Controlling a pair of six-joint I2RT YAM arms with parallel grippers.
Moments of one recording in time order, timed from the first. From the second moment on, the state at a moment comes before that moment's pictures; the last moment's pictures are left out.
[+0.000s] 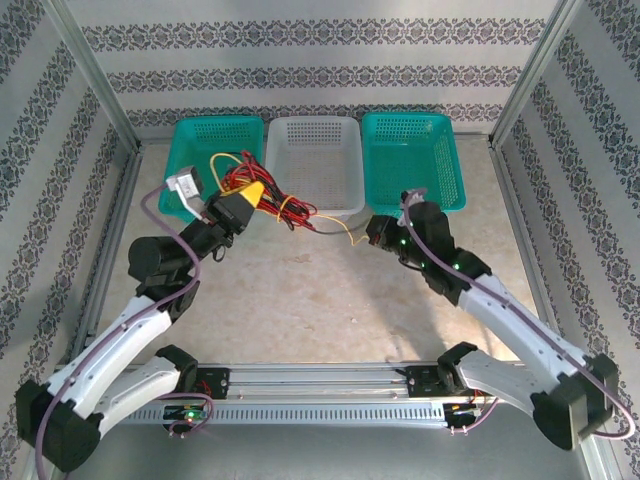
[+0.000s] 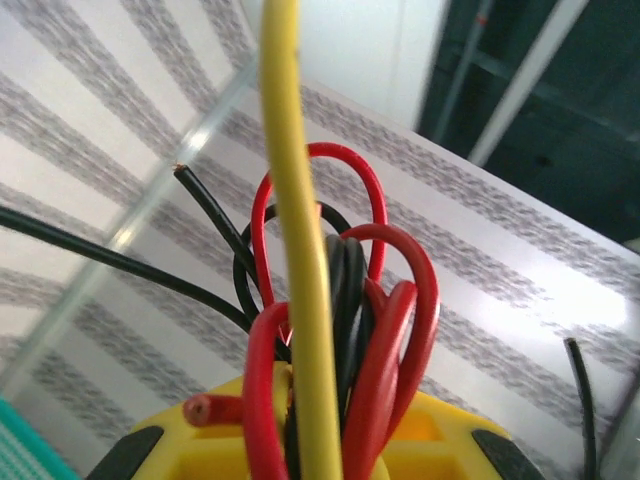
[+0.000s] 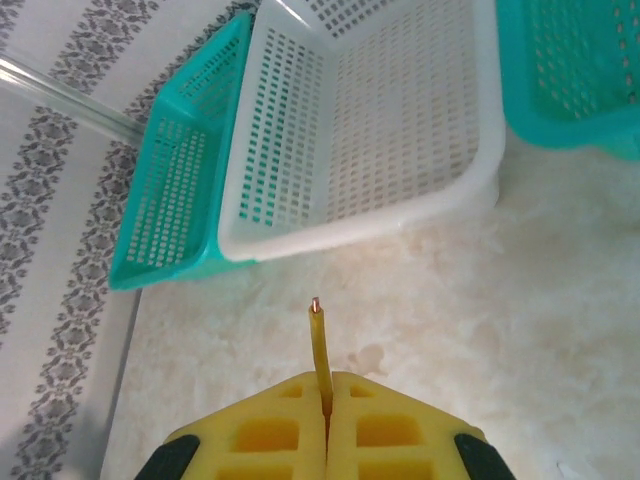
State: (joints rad) left arm -0.46 0.84 0.69 0.76 0.39 -0.95; right arm 0.52 0.96 0.76 -0.27 -0.09 0.86
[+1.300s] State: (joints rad) left arm -0.46 0.80 0.48 -0.06 0.06 -0.75; right arm 0.51 0.77 1.59 -0.88 0.43 0.48
